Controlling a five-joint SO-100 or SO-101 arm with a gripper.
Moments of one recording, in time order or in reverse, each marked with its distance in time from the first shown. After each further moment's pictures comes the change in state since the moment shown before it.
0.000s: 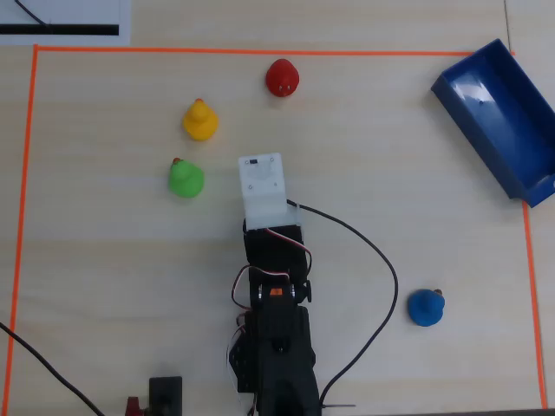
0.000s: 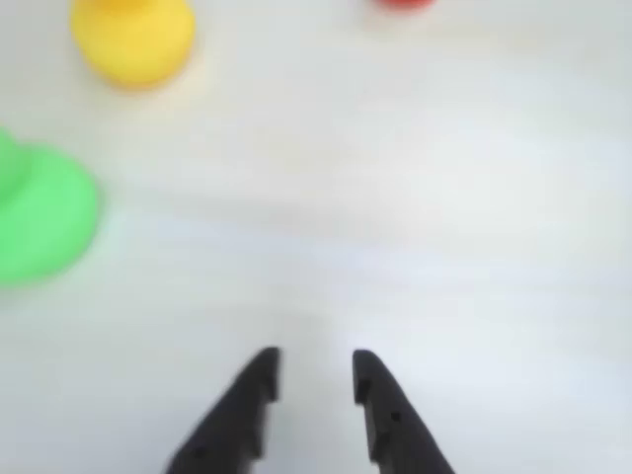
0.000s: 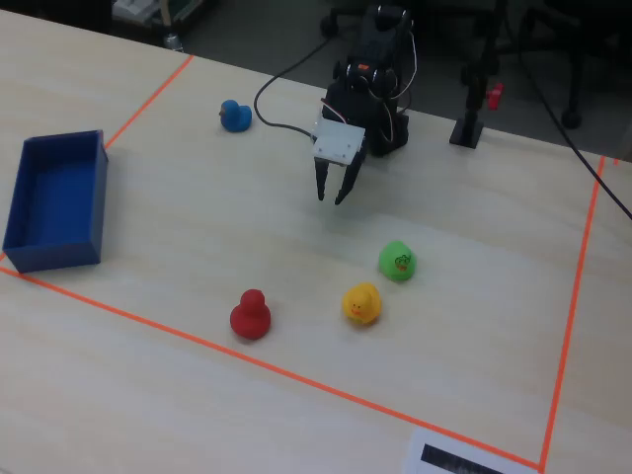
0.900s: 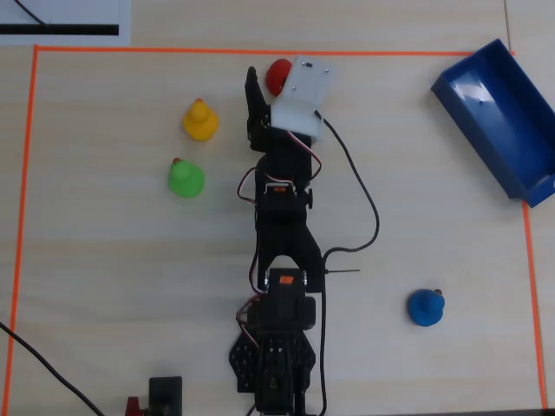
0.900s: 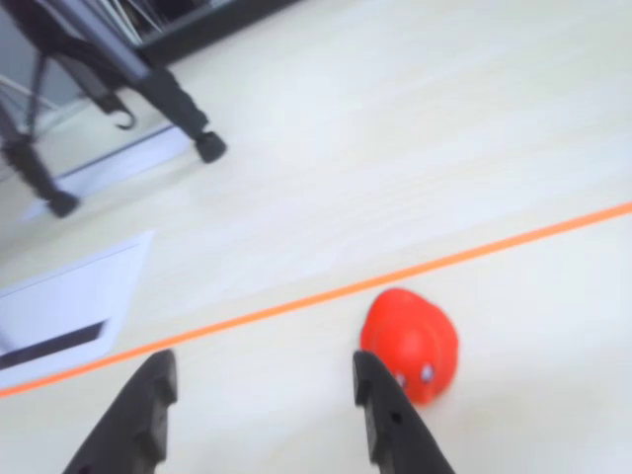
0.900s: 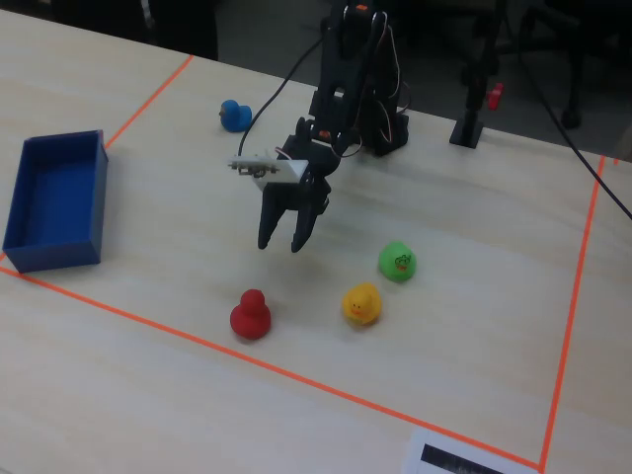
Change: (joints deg) arm 4.1 -86.6 -47.4 -67.3 27.4
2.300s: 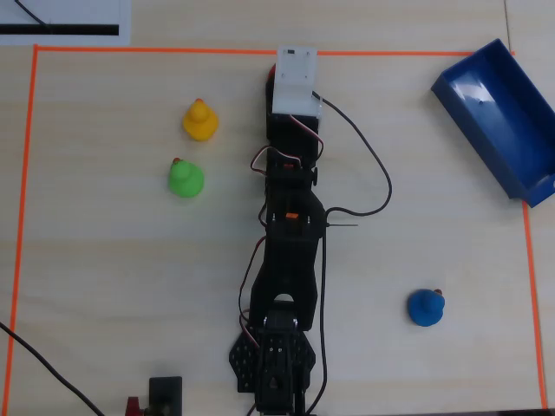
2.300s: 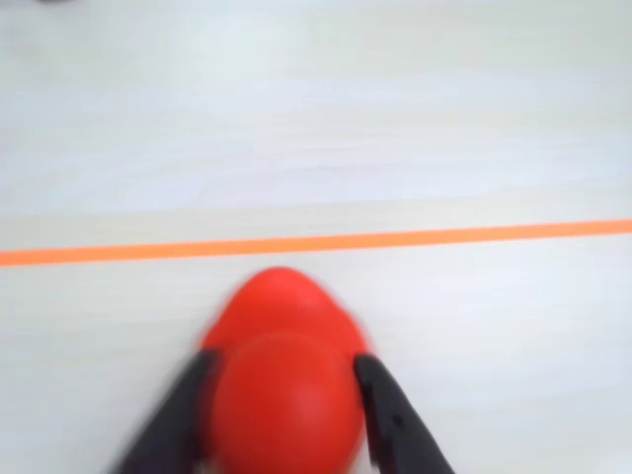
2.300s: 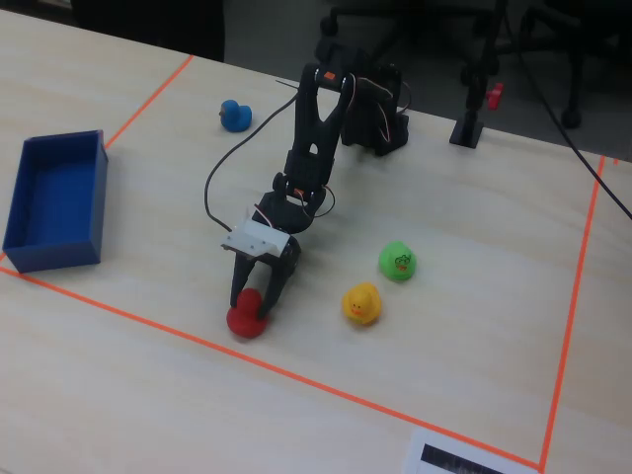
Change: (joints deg) arm 3.5 -34.5 -26.2 -0.6 -23.6
